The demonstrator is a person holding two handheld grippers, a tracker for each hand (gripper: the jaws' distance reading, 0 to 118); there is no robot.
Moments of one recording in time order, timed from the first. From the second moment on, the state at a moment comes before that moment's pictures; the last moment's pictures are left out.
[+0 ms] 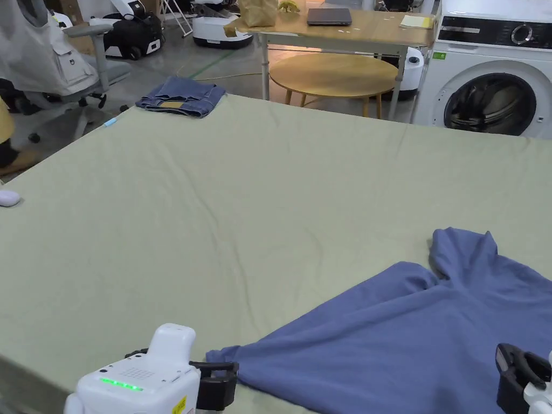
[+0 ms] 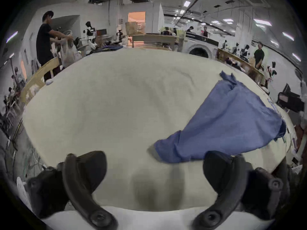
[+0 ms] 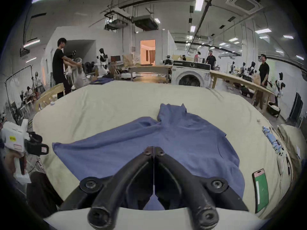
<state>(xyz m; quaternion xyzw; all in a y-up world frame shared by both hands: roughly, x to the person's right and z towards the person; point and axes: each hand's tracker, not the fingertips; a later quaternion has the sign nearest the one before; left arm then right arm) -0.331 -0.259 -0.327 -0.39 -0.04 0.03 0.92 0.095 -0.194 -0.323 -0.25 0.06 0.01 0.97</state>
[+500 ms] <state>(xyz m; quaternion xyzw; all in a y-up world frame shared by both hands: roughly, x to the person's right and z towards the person) -0.308 -0.244 -0.339 -0.40 -0.09 0.00 0.91 0.144 -0.188 -0.369 -0.29 0.03 0.02 0.96</state>
